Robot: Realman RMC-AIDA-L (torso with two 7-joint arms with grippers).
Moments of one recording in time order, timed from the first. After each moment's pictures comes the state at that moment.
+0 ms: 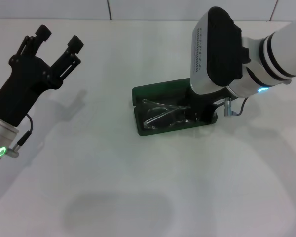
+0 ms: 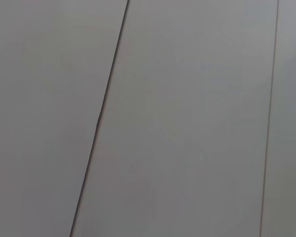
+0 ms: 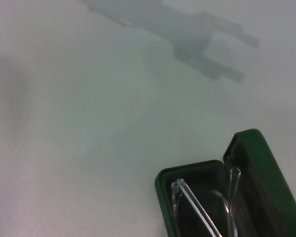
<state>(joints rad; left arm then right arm) -0.42 -2.09 1.14 0.08 0.69 1.58 -0.64 0.70 2.03 -1.71 -1.27 -2.35 -1.19 2.07</state>
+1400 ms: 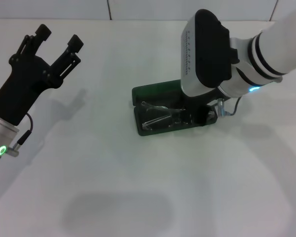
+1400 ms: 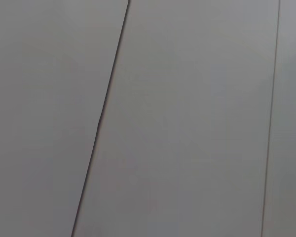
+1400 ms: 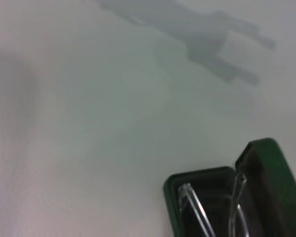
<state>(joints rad) -0.43 -2.09 1.14 0.09 0.69 1.58 -0.64 0.76 2.02 -1.74 -1.21 -2.34 -1.18 2.07</state>
